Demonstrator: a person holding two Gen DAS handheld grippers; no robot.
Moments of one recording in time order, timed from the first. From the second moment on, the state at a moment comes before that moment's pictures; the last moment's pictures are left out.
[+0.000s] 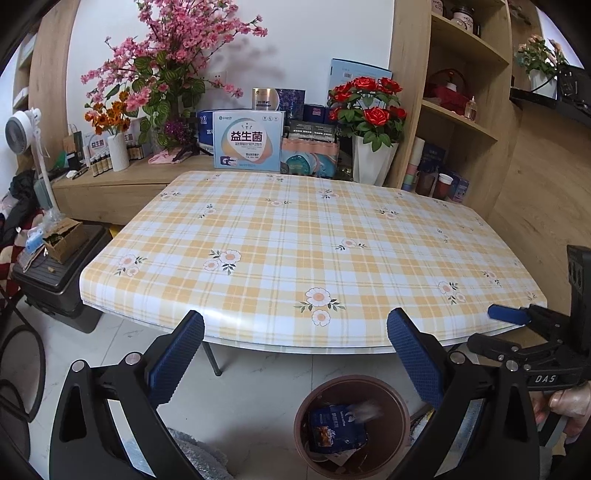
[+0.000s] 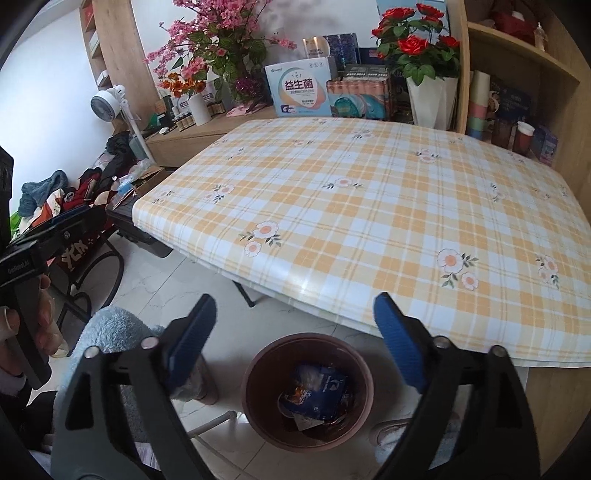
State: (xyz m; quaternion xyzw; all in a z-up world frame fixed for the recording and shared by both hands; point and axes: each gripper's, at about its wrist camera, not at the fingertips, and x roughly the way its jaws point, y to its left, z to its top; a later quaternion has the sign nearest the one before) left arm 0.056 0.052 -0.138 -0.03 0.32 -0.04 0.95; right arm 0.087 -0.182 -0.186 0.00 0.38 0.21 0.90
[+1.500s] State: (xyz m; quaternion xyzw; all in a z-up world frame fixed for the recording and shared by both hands) left arm 0.037 -0.021 0.021 0.08 0.16 -0.07 0.98; right arm 0.057 -0.248 -0.011 -0.01 0.23 0.07 0.97
